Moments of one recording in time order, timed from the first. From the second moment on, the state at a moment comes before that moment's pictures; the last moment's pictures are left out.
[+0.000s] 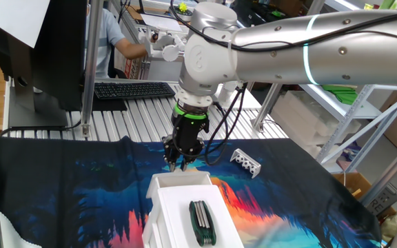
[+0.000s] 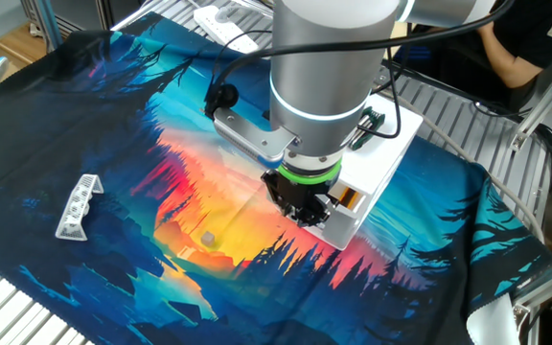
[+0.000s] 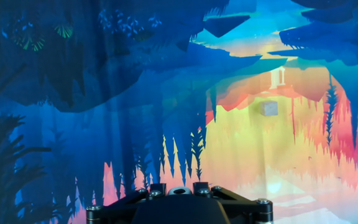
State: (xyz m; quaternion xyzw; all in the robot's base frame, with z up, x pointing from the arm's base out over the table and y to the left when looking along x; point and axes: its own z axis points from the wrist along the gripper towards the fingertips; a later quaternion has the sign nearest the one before) arm 0.541 0.126 0.159 -0.06 -1.00 0.00 0.06
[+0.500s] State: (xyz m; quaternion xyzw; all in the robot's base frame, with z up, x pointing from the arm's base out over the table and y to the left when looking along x) arm 0.536 0.128 0.159 -0.06 -1.00 0.00 0.06
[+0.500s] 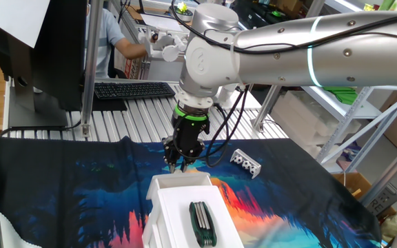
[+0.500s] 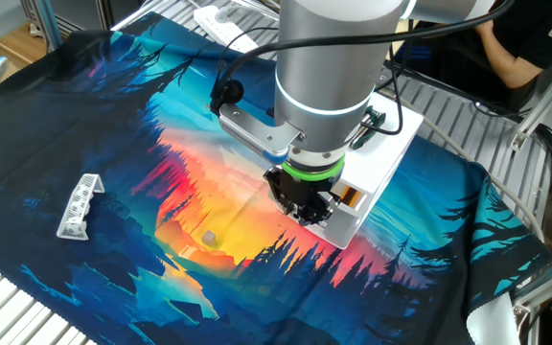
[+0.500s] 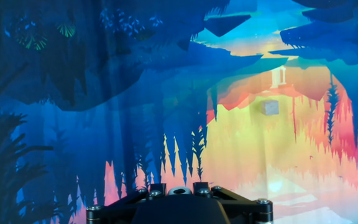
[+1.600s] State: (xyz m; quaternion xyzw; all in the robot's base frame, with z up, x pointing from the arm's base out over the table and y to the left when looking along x) arm 0.526 0.131 0.154 -0.06 -1.00 0.00 0.06
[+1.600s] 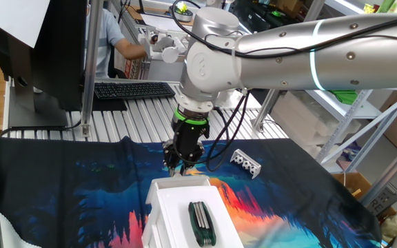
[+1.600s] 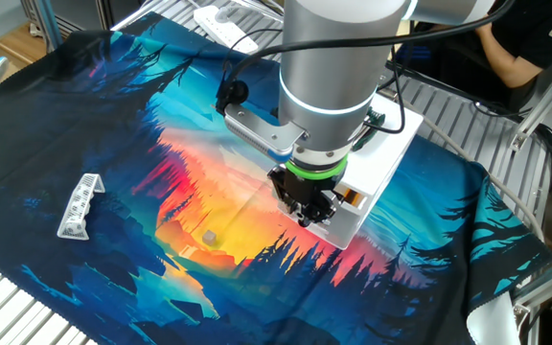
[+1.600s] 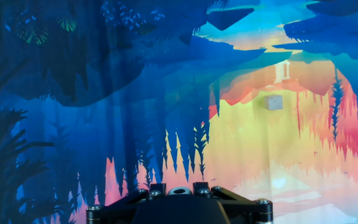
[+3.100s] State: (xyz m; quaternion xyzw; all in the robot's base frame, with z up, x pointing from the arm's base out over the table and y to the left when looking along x) arm 0.509 0.138 0.154 -0.06 -1.00 0.00 0.07
